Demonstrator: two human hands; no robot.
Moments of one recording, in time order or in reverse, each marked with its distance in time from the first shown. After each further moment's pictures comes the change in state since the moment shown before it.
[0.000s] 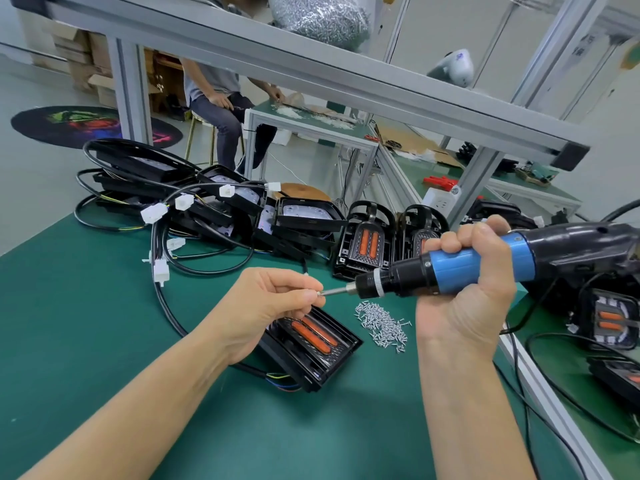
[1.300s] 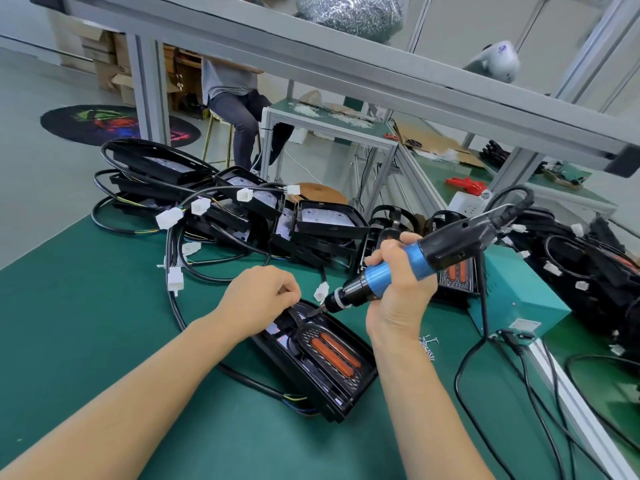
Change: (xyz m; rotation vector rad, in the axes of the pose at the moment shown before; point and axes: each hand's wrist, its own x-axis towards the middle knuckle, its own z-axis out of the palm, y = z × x) left_hand 0.051 -0.010 -0.047 1.281 0.126 -0.006; right_hand 0.022 0.105 -0.029 -0.358 0.014 0.062
